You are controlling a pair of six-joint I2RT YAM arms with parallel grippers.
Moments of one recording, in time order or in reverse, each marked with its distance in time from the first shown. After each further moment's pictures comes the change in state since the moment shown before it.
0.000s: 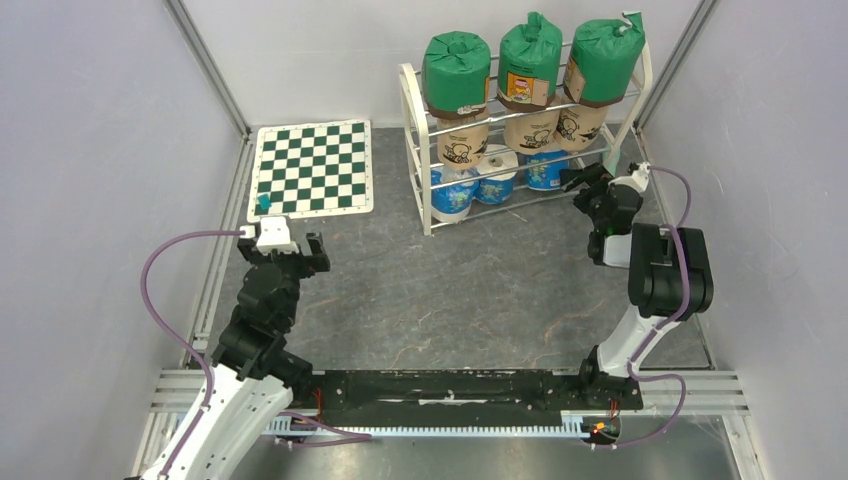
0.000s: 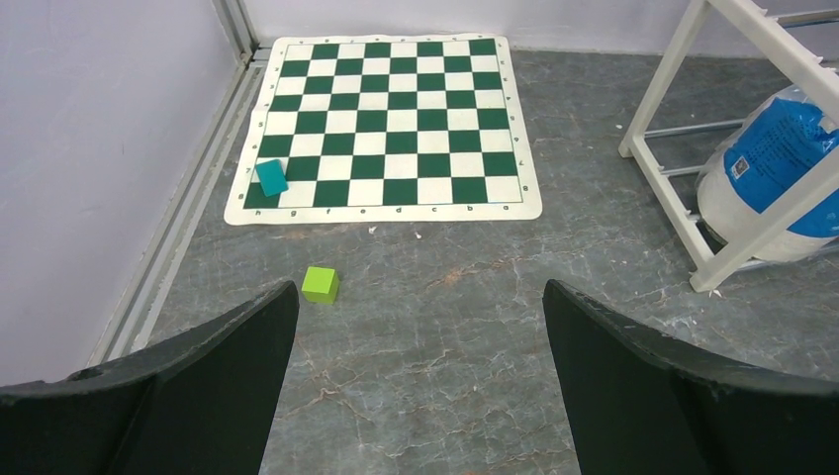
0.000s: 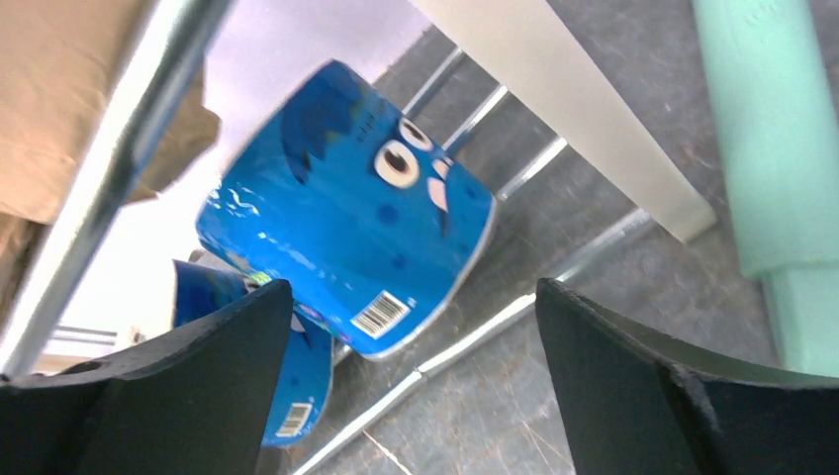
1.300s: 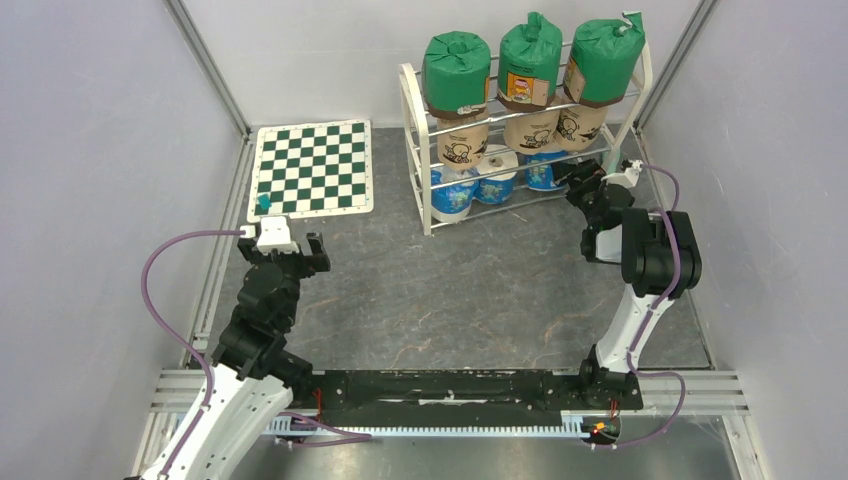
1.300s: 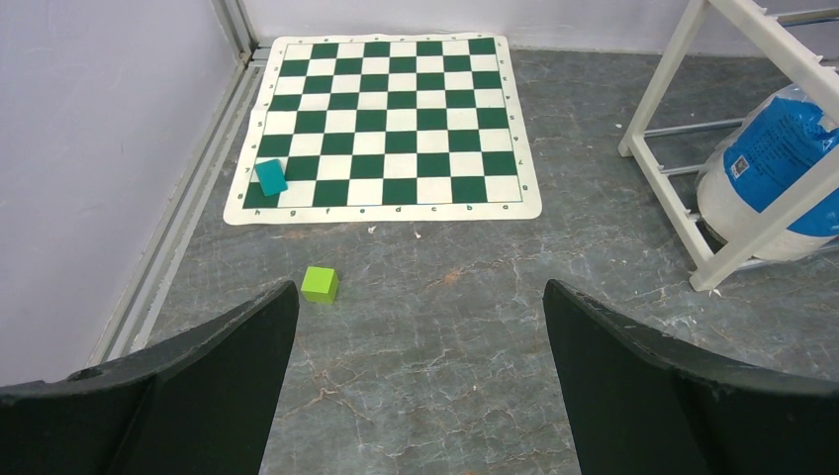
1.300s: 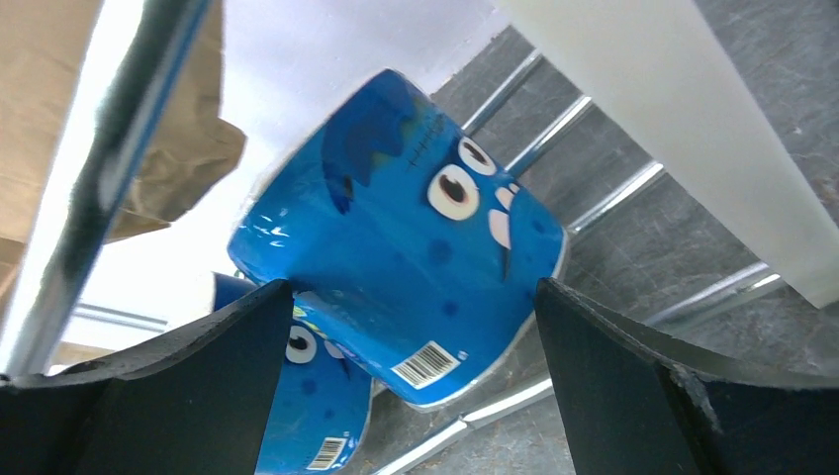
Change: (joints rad) left arm 0.000 0.002 0.000 0.000 0.002 0.000; right arm 0.027 0.171 0.080 0.223 -0.070 0.088
